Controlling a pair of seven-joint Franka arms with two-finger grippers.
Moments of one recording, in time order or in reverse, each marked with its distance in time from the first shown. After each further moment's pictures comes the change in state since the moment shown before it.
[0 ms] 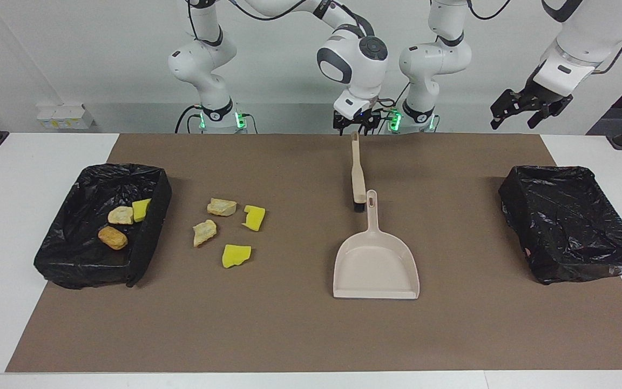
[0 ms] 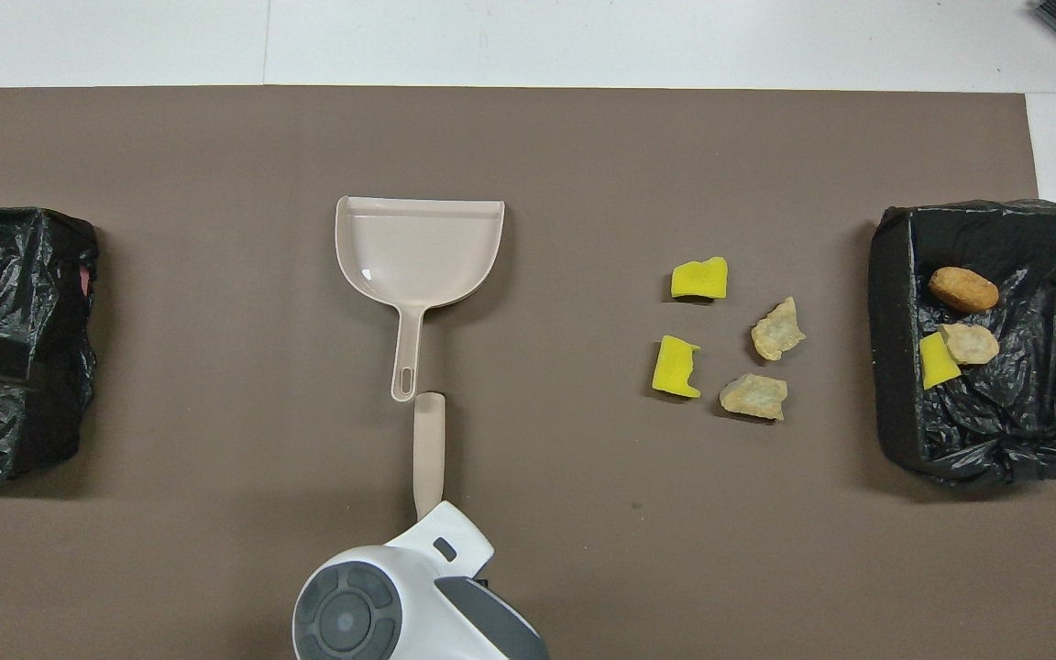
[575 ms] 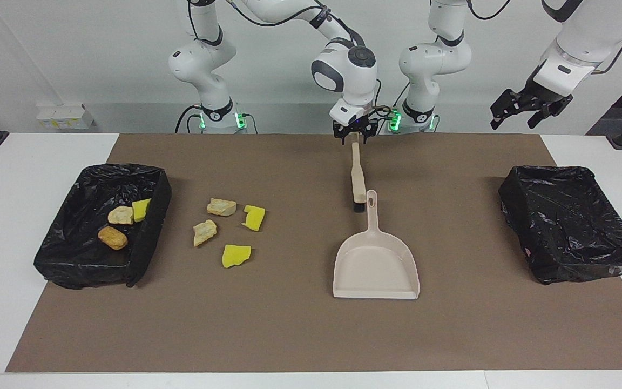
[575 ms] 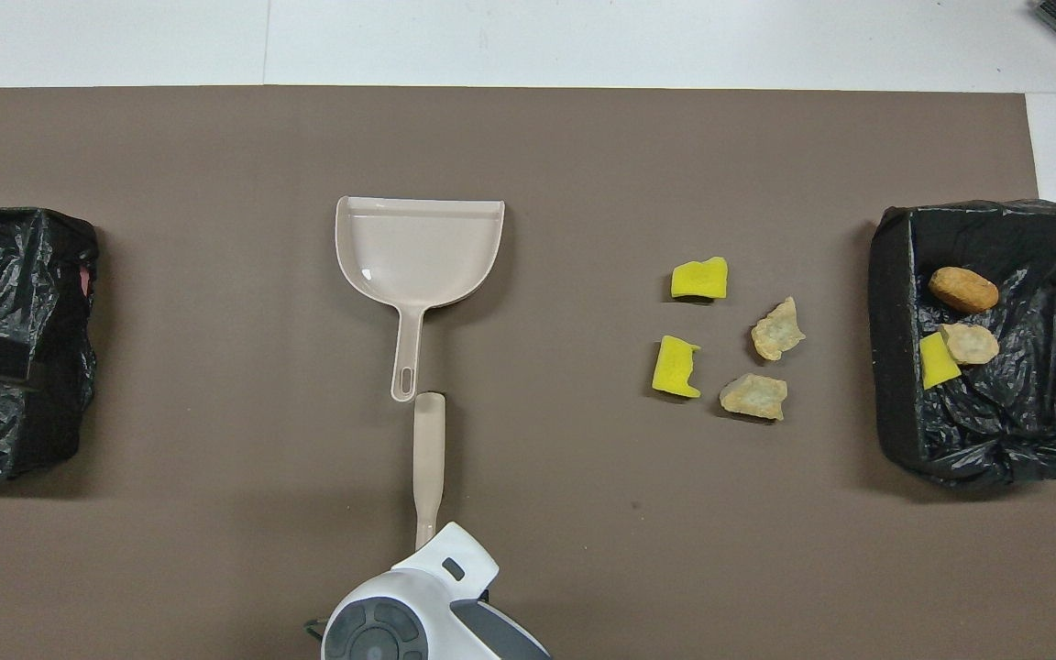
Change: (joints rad) left arm 0.000 0.000 0.000 0.000 0.000 0.000 0.000; right arm -0.010 0.004 -0.010 -0.101 0.001 0.215 0.002
